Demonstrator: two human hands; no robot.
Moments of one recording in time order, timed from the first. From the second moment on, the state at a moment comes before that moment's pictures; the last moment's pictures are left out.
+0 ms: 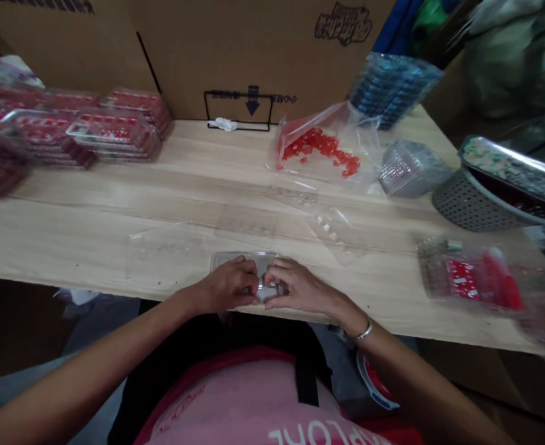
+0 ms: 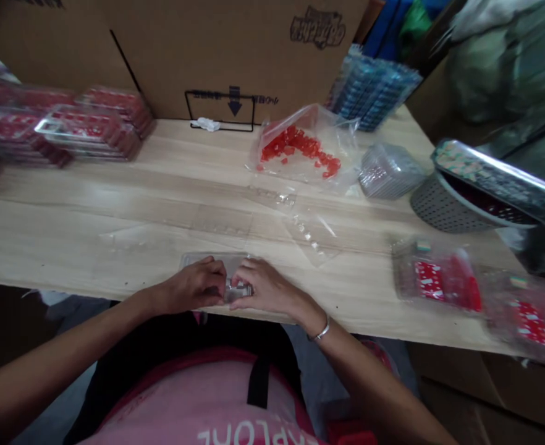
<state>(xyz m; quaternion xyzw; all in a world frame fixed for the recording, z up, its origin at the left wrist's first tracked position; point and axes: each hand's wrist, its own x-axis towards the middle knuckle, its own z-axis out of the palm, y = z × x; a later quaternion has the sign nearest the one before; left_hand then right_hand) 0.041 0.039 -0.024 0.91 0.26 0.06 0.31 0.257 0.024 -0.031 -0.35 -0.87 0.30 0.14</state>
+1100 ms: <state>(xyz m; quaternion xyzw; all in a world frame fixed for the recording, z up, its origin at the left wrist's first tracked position) 0.033 0.022 -0.028 0.94 0.26 0.14 0.19 0.238 -0.008 -0.005 -0.28 -0.96 0.05 0.03</state>
